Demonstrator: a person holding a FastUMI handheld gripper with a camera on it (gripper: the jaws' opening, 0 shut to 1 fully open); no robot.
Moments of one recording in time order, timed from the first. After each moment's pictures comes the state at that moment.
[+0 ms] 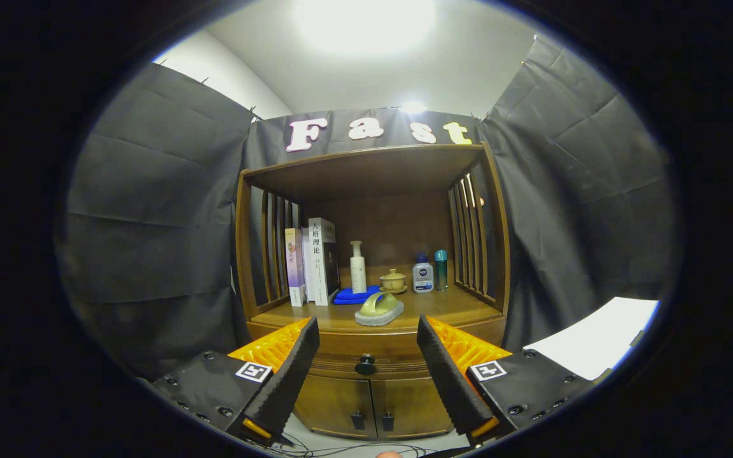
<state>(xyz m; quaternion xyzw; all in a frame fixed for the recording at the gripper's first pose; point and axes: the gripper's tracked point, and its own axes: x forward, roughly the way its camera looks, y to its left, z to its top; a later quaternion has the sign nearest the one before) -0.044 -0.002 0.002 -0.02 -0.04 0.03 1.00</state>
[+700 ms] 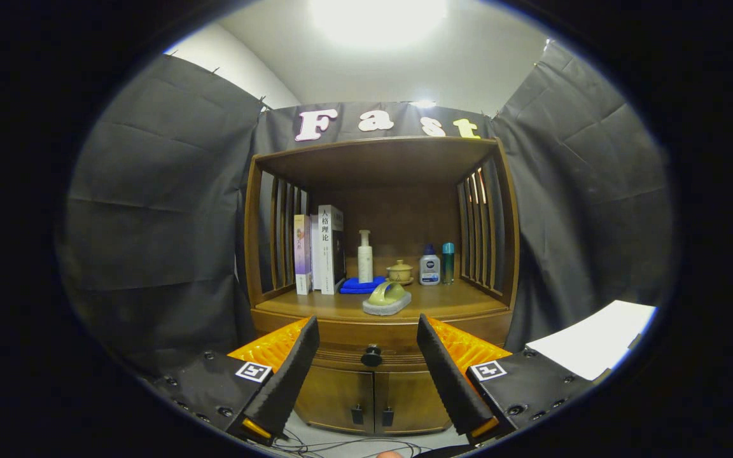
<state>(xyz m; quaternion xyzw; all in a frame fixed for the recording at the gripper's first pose) -0.043 0.013 -0.016 -0.04 -0.02 0.04 1.00</state>
